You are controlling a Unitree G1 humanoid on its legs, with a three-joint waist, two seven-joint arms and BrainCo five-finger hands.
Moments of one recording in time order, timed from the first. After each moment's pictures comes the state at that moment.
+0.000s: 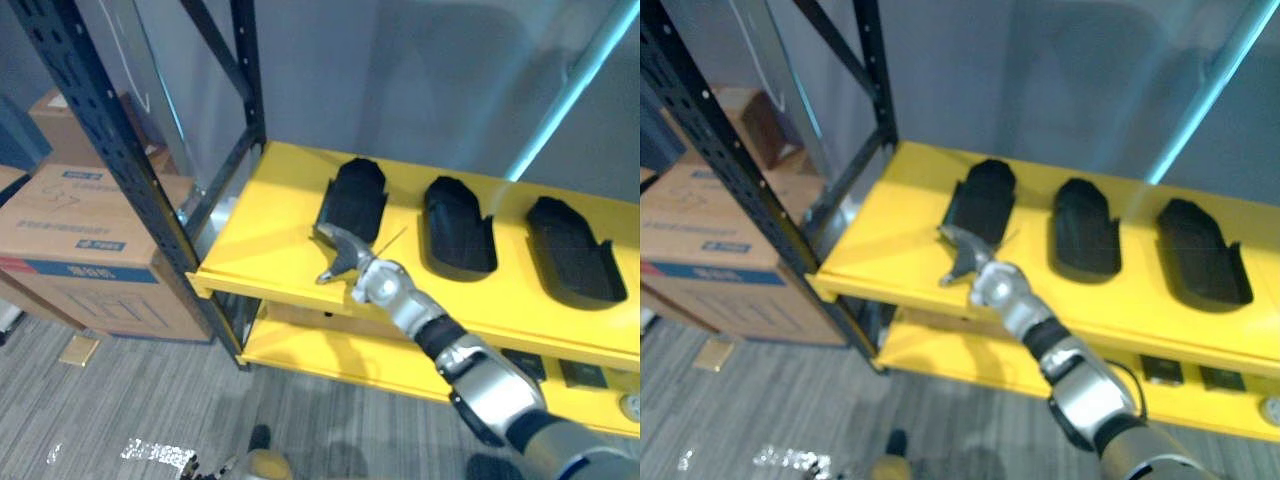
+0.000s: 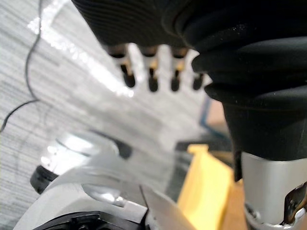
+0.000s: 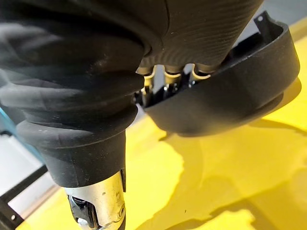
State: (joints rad) left arm 0.29 0.04 0.26 0.88 -0.08 -0.21 0.12; right arm -0.81 -0.16 0.55 0.80 -0.41 -0.06 -0.04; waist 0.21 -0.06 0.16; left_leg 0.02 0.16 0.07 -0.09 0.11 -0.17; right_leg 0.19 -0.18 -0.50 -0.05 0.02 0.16
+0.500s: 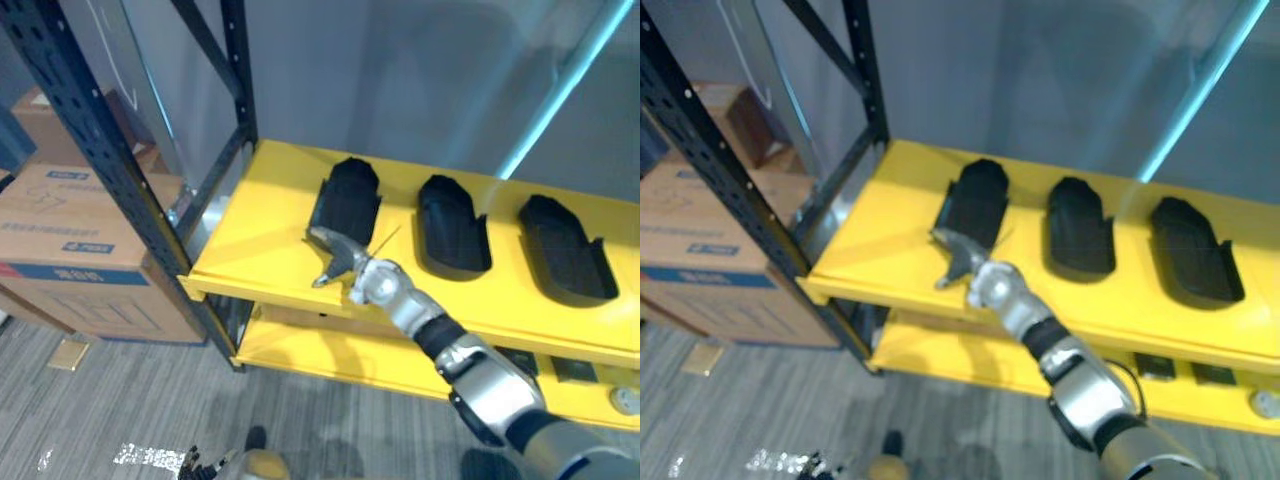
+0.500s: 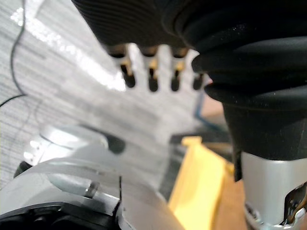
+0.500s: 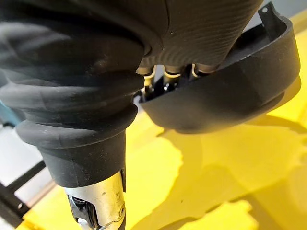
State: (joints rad) left arm 0.26 0.06 0.26 0.88 -0.08 -0.20 0.11; right arm -0.81 -0.17 0.58 0.75 -0.41 -0.09 0.06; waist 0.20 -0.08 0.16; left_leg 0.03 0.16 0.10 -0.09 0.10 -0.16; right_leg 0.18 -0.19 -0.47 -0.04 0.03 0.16
